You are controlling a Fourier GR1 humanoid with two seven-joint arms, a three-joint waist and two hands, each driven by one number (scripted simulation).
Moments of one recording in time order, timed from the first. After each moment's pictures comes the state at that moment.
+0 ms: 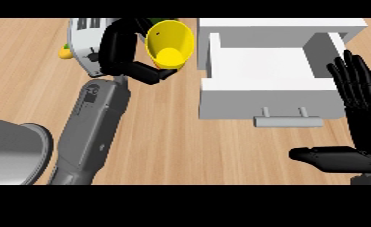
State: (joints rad) left arm -0.74 0.01 0.13 -1.02 0.14 -0.10 -0.50; right arm -0.04 -0.16 -0.16 -1.92 -0.03 0.19 -0.04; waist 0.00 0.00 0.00
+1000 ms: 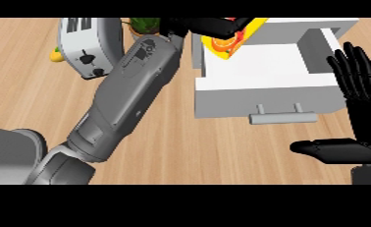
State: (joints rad) left arm -1.19 0.00 -0.16 -0.68 0.36 0.29 -0.31; right arm -0.10 -0.18 -0.18 -1.88 -0.05 0.21 -0.04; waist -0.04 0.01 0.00
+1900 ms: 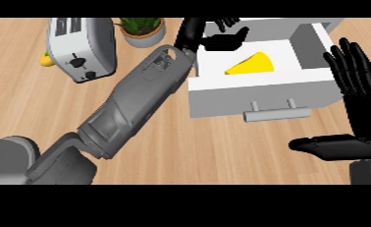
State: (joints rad) left arm -1.27 0.00 -0.51 -0.45 0.55 0.39 -0.30; right arm -0.13 -0.19 -0.17 -1.86 -0.06 0.23 -0.05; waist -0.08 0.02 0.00
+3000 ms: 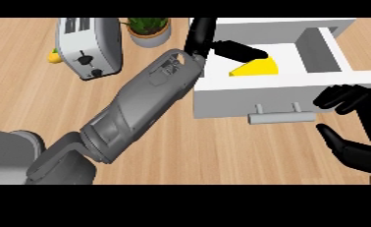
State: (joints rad) left arm -1.27 0.00 -0.62 -0.54 0.67 0.52 -0.38; right arm -0.09 -0.25 -0.19 -1.95 -0.24 0.40 0.00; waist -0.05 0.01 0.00
